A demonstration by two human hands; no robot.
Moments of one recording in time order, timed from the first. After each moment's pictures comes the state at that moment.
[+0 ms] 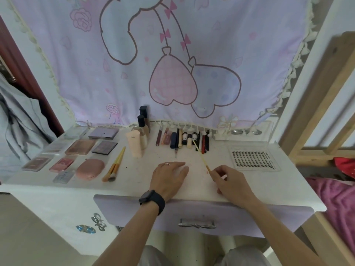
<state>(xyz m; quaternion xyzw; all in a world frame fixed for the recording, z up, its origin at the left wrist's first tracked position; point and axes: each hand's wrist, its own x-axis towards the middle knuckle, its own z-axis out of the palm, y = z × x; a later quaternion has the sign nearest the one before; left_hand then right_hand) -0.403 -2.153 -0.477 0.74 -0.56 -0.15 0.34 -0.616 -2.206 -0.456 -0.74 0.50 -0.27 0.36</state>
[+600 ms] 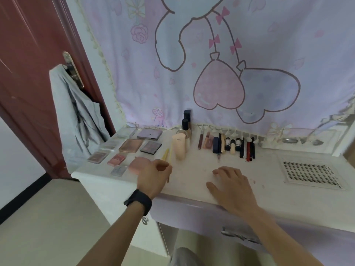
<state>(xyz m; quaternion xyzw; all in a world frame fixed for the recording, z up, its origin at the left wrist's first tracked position) -0.291 -2.063 -0.429 0.81 -0.37 -0.12 0.44 -0.509 -2.187 -0.483 -0.89 0.42 -0.16 0.12</state>
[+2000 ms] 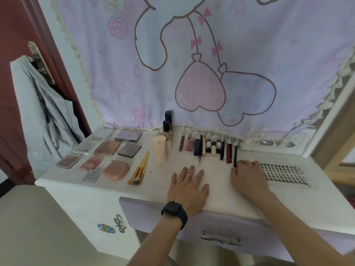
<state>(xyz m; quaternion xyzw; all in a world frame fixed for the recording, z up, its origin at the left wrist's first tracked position) -0.392 -2.143 -0.492 0.78 -0.61 -0.08 0.12 -0.566 -2.275 -0.472 -0.82 0.56 -0.10 0.03</state>
